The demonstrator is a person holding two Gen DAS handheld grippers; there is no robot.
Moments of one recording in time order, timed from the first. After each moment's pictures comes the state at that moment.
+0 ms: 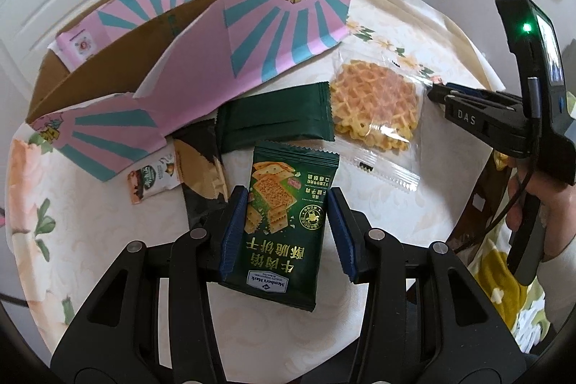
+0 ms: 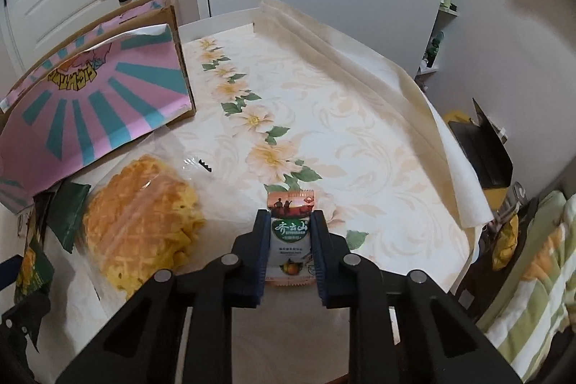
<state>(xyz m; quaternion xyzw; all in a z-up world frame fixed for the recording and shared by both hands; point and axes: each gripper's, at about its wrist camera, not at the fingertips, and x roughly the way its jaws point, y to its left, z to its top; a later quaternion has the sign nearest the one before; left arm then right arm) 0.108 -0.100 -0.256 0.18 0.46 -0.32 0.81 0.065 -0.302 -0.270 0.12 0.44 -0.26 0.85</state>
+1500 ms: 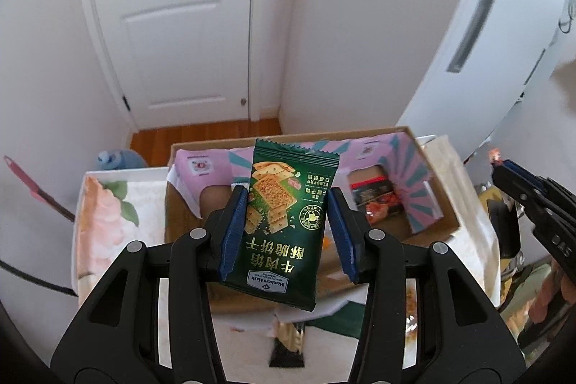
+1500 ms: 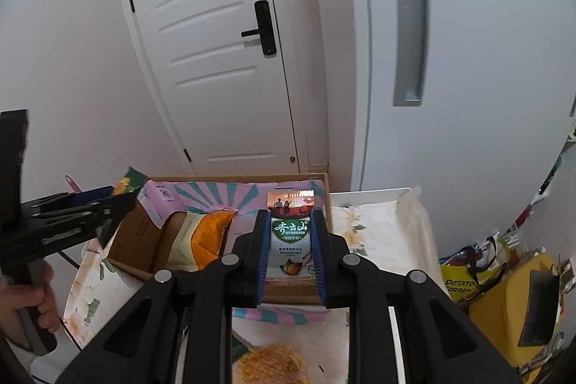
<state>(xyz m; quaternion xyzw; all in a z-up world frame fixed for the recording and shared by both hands) 0.277 -0.074 -0.117 0.01 0.44 -0.15 0.89 0.195 -0.299 -0.087 0.06 0.36 0.02 0.93</state>
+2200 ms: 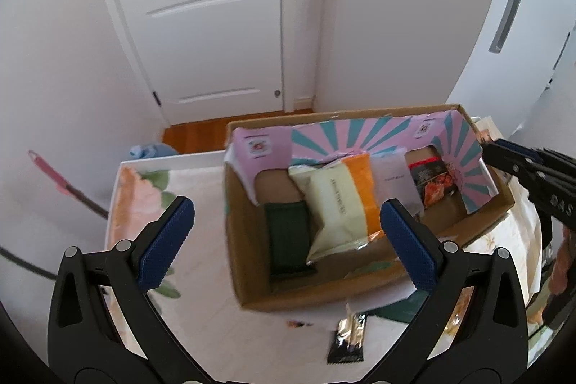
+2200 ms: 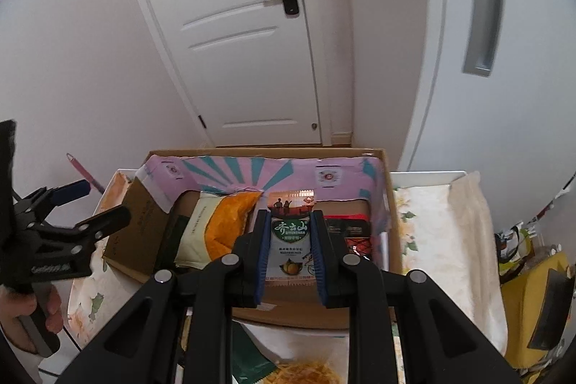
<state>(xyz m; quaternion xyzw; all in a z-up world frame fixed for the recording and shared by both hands) 0.272 -0.034 -0.139 0.05 0.44 -0.10 0.89 0.248 -0.266 -0.129 0.07 0.43 0.06 0.90</state>
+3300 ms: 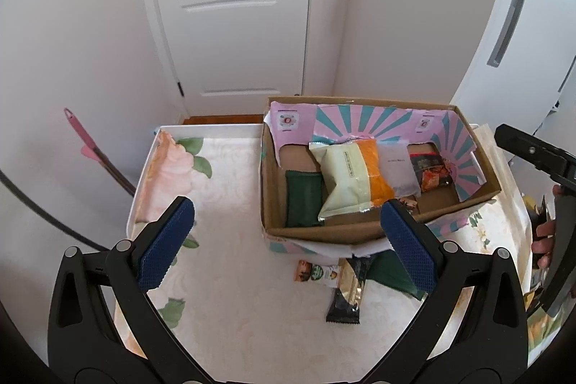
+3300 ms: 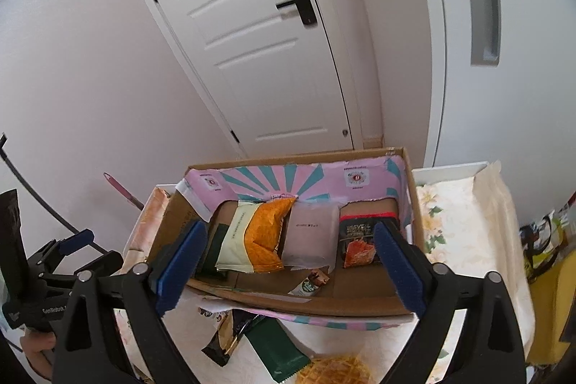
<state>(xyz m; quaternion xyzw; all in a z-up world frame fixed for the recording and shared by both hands) 0.203 -0.006 -0.116 0.01 0.42 -0.05 0.91 0.224 -0.281 -0.113 0.13 0.39 0.11 0.90</state>
